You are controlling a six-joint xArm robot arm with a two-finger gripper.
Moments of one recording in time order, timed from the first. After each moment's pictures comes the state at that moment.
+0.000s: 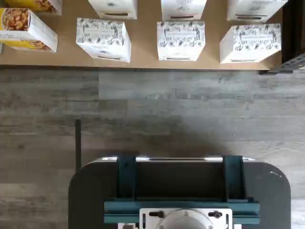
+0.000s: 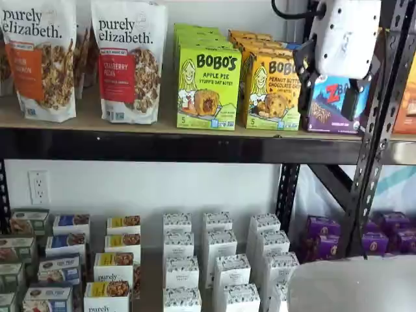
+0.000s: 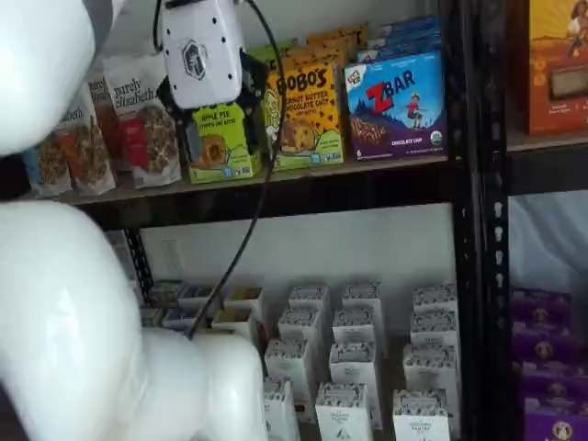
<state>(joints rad) 0.03 -0.87 -1.12 0.04 1.99 0.05</state>
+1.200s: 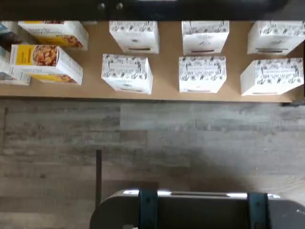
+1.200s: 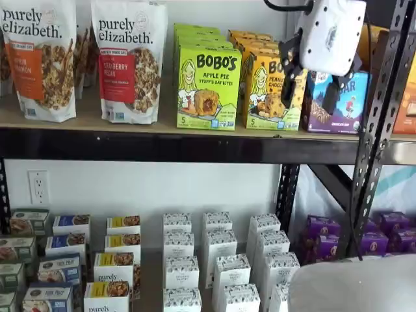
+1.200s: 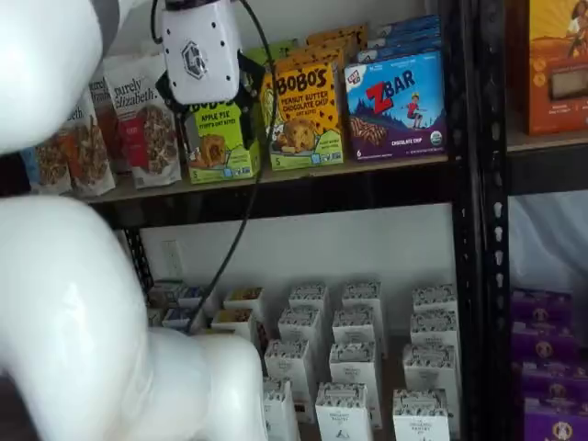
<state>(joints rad) 0.06 -0.85 -1.09 0.09 1.85 0.09</state>
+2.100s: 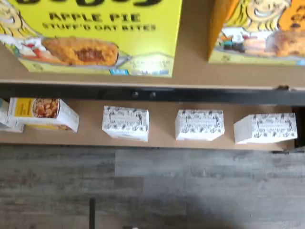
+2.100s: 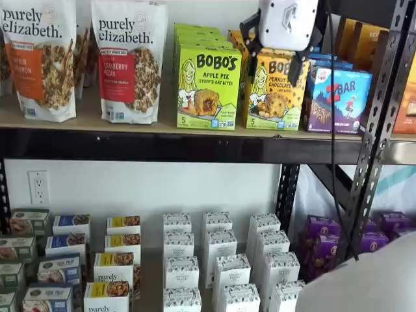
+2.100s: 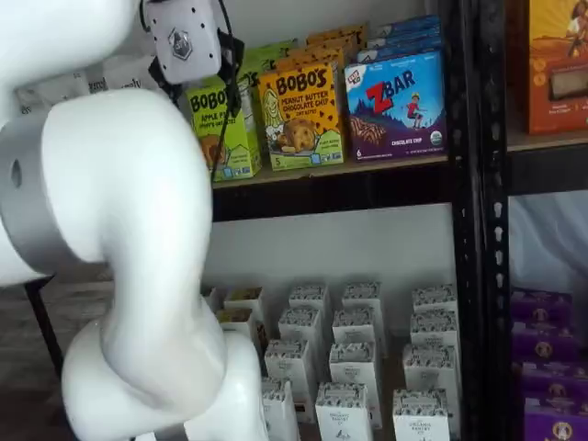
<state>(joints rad) 0.33 -0.66 -1.22 -0.05 1.70 0.33</state>
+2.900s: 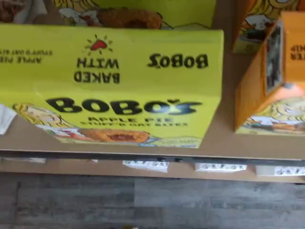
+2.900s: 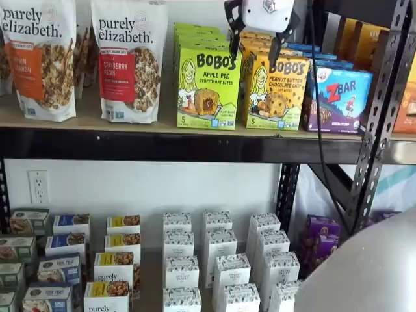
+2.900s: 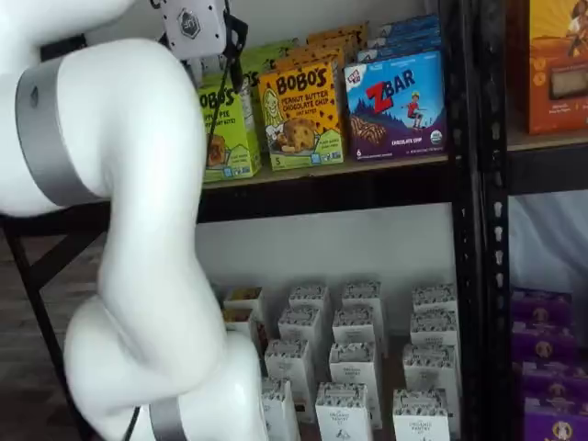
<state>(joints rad) 0.28 -0.47 -1.38 0.00 1.61 0.28</state>
